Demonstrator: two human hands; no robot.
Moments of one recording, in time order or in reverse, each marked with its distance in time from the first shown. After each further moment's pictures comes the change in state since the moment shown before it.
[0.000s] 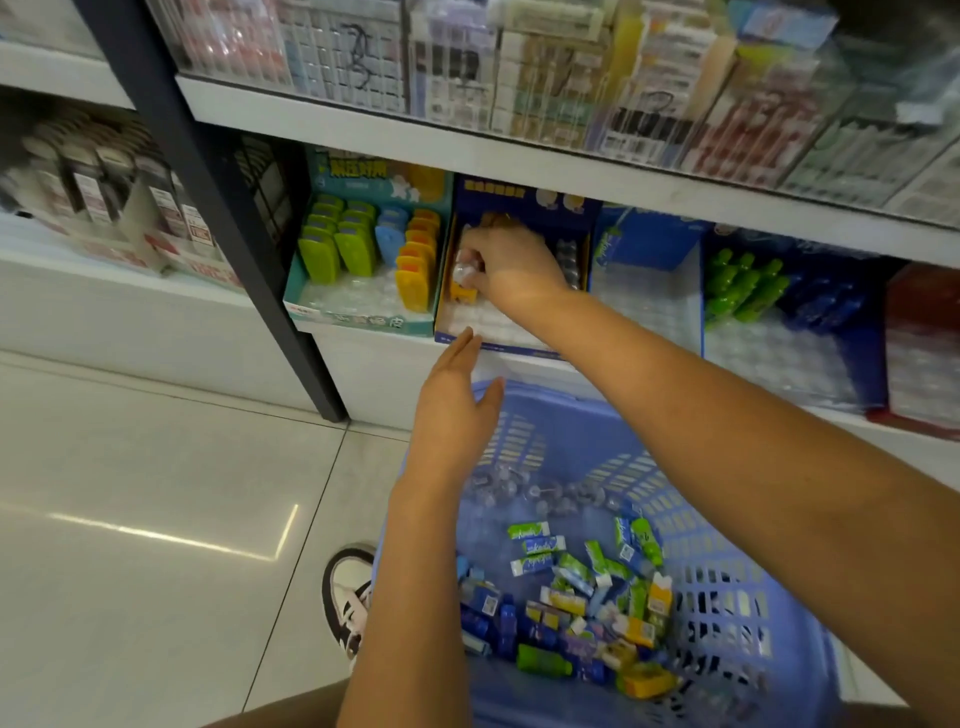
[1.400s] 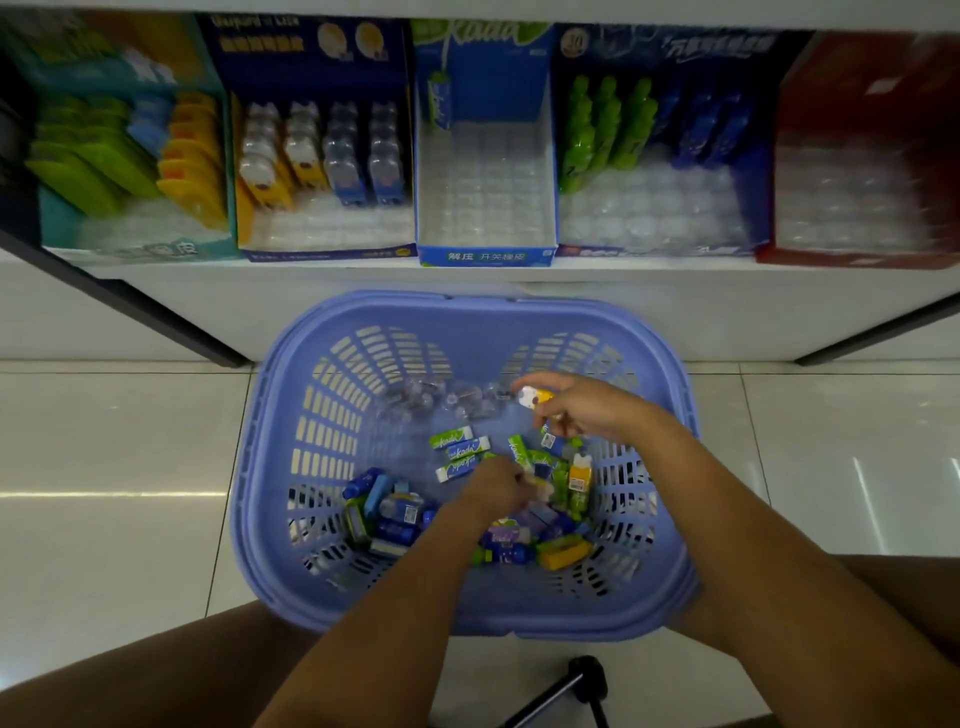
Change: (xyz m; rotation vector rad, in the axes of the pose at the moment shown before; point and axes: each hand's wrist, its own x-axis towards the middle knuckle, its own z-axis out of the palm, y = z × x) left_hand -0.120 -0.053 0.224 0.211 -0.951 -0.406; right_hand -0.255 0.185 0.107 1.108 -0.646 0.625
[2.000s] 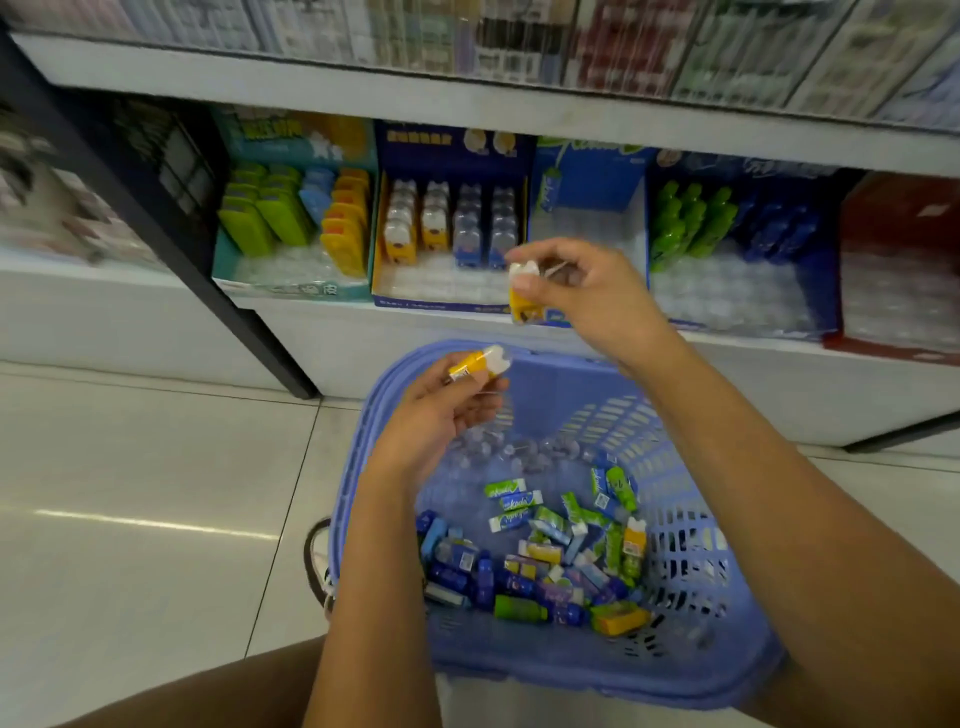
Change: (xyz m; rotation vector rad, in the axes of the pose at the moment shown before) left_hand -0.125 0.004 -0.179 -1.182 0.274 0.478; right_hand -0.036 -0.193 0.050 -0.087 0.456 -0.717
